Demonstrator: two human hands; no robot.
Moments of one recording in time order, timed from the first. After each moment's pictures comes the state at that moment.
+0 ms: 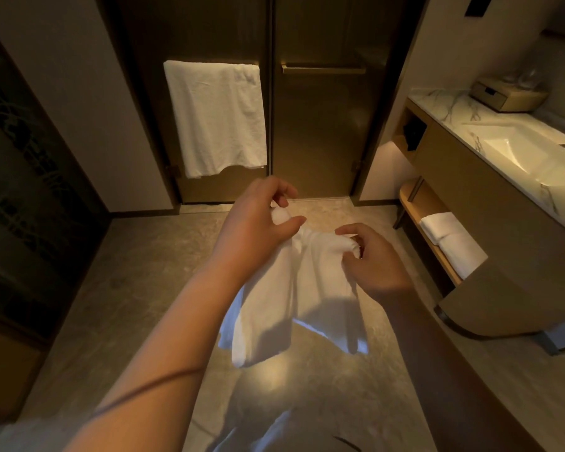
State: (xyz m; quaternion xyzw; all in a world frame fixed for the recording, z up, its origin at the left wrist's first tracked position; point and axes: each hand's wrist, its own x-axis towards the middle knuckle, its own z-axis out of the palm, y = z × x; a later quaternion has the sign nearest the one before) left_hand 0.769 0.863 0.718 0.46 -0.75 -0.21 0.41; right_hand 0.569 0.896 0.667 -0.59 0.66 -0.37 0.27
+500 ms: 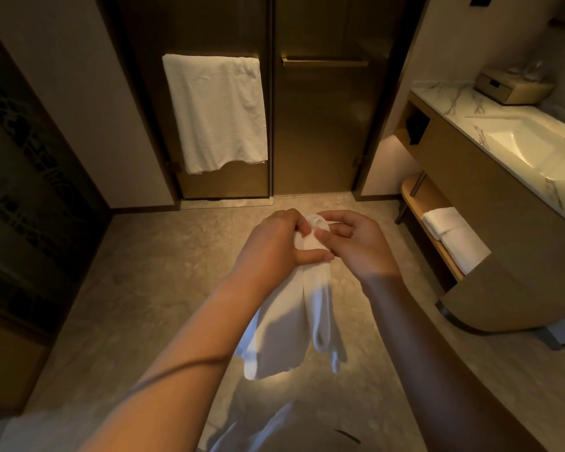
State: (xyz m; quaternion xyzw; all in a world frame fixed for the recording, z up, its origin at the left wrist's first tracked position) left_hand 0.745 0.865 0.685 0.51 -0.79 -0.21 0.28; right_hand 0.596 0.884 0.684 -0.51 0.57 -0.49 0.43
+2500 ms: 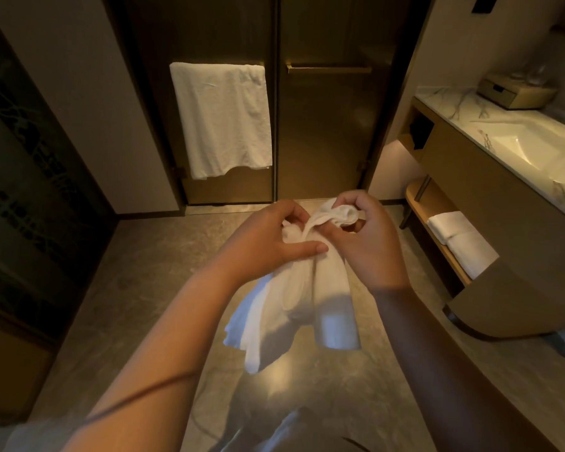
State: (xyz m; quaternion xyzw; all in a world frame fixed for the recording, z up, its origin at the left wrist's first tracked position) left_hand 0.783 0.864 0.708 0.45 -0.77 -0.32 0.31; right_hand 0.614 0.889 0.694 -0.58 0.56 -0.53 0.25
